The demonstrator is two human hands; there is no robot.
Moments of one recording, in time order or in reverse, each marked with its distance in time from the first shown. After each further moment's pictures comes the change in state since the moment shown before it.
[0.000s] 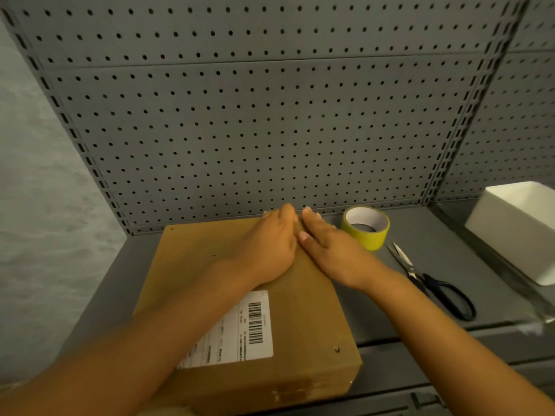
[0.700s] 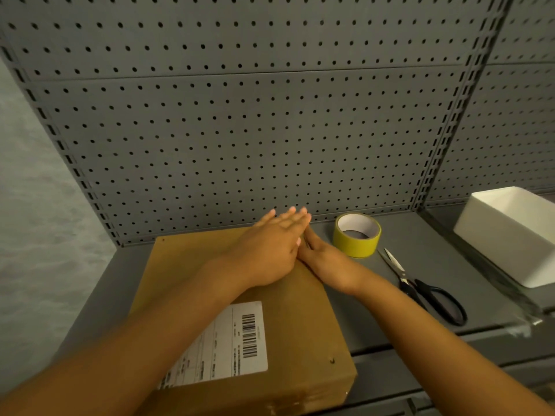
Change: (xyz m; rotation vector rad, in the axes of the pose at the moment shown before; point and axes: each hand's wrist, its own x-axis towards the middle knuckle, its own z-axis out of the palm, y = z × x) left_hand 0.011 0.005 -0.012 0.208 -0.258 0.140; right_hand 0.009 0.004 0.005 0.338 -0.051 0.073
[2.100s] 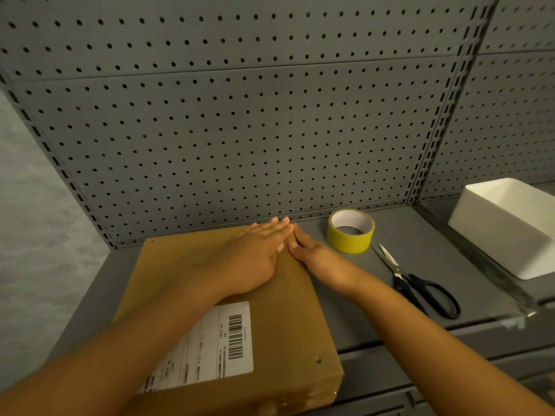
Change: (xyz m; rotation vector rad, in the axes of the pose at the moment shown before) left_hand -0.011 -0.010 0.010 -0.052 -0.020 -0.022; right_hand 0.007 0.011 -0.001 0.098 0.009 0.071
